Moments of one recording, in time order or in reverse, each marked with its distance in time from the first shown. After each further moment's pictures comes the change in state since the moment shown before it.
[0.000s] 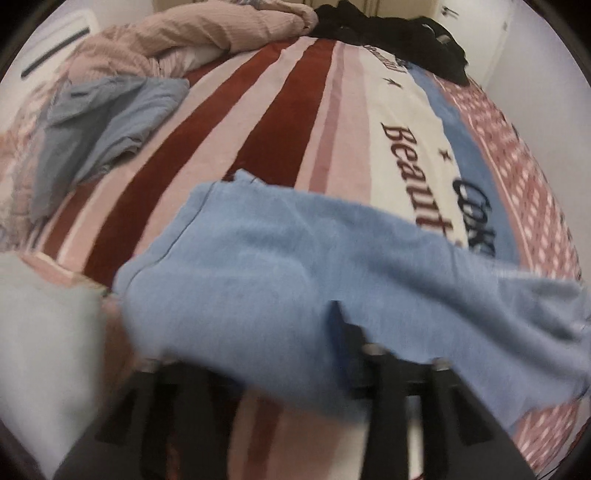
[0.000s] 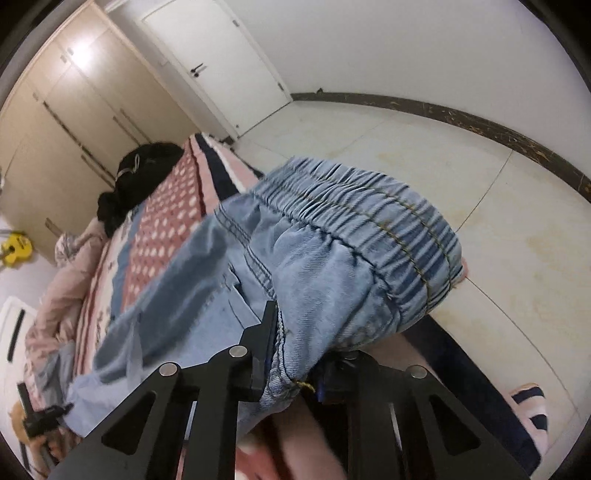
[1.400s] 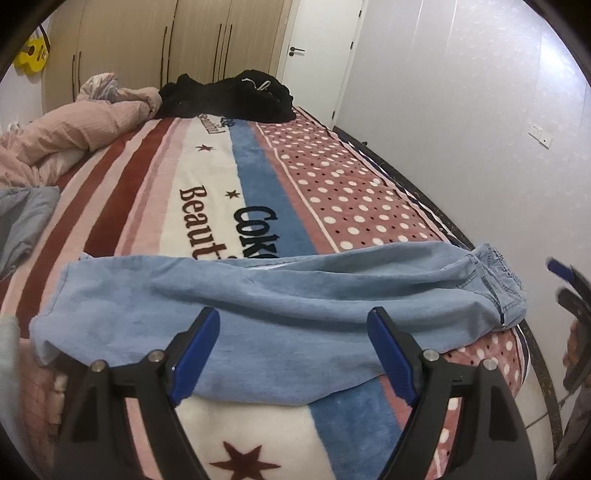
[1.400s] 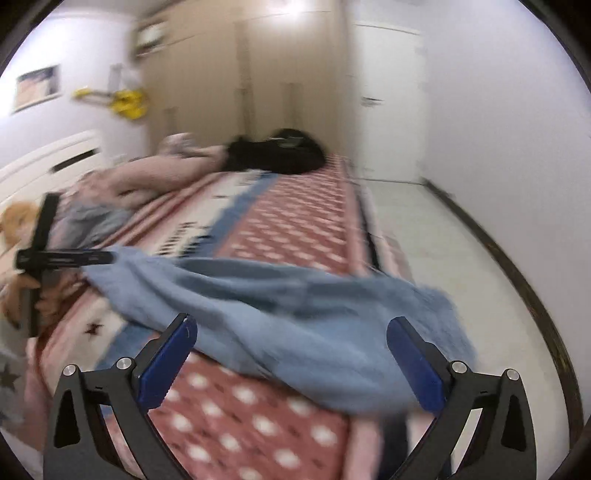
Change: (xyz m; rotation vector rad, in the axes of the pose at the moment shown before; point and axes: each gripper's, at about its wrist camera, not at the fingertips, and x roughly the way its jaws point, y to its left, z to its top) left arm -0.096 -0.114 -0.059 0.304 -0.279 -0.429; right arm -0.119 0.138 -0.057 -0.755 -0.120 0.232
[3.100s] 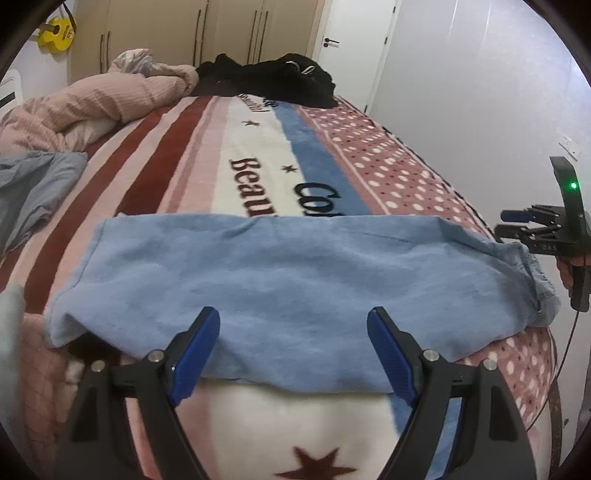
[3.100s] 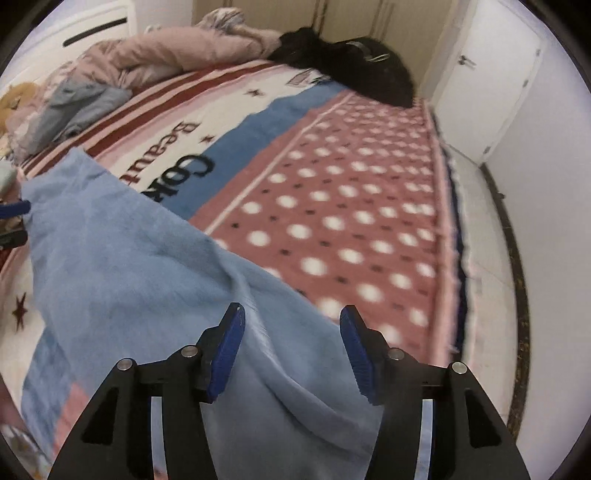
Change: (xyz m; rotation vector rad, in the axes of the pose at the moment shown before) left arm 0.026 0.056 -0.021 -0.068 0.037 0.075; right arm 0.216 0.002 0.079 -0.283 0.405 -0.047
